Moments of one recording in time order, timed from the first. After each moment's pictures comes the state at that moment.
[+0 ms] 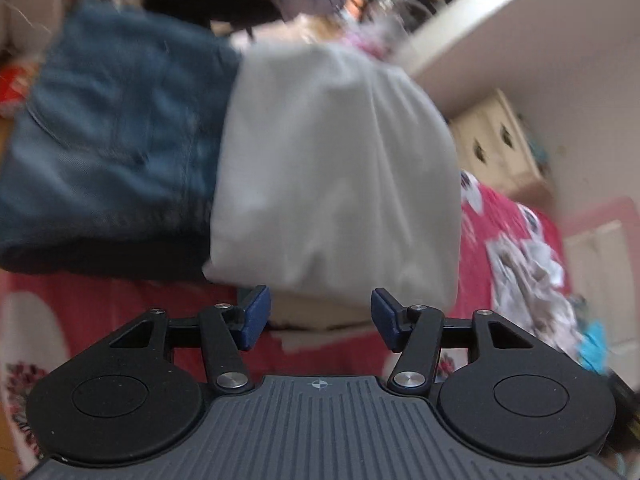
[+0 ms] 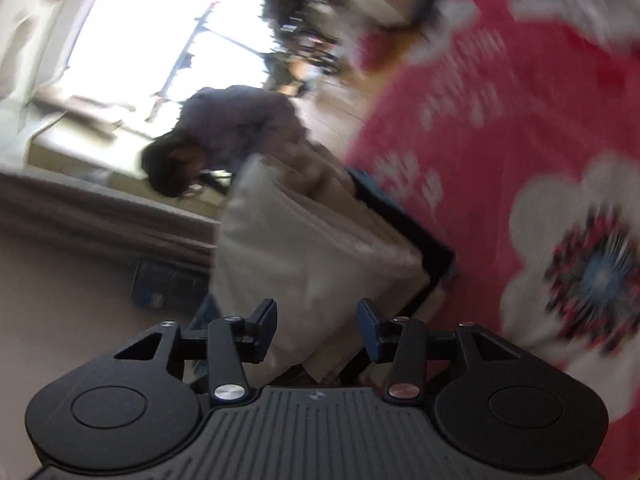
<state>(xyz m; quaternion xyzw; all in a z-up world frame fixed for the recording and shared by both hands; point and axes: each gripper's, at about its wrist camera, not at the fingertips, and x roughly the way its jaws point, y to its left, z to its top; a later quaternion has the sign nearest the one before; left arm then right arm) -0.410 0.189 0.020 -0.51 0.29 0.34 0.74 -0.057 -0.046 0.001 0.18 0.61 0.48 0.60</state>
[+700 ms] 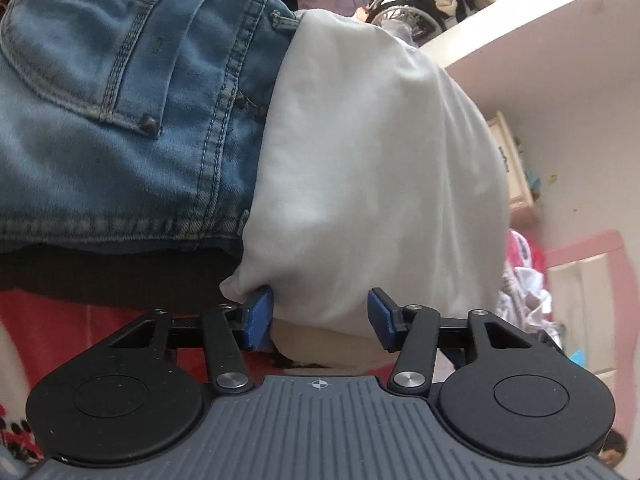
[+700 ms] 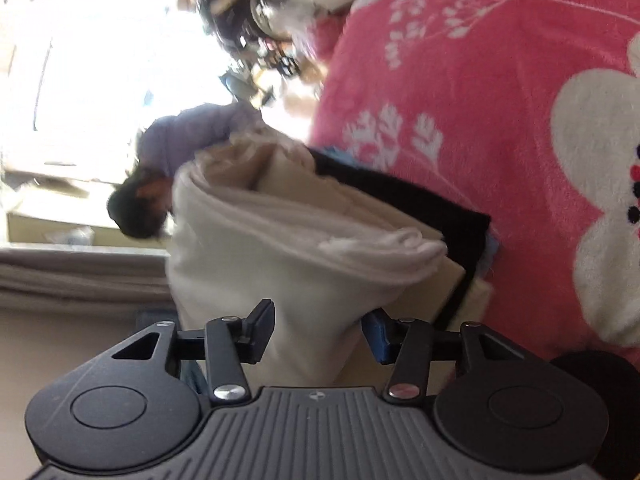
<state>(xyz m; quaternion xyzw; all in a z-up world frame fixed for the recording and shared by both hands) -0.416 0.205 -0.035 -0.54 0.25 0.33 0.73 -0.070 0.007 -0.070 0.27 0.62 0.44 0.59</state>
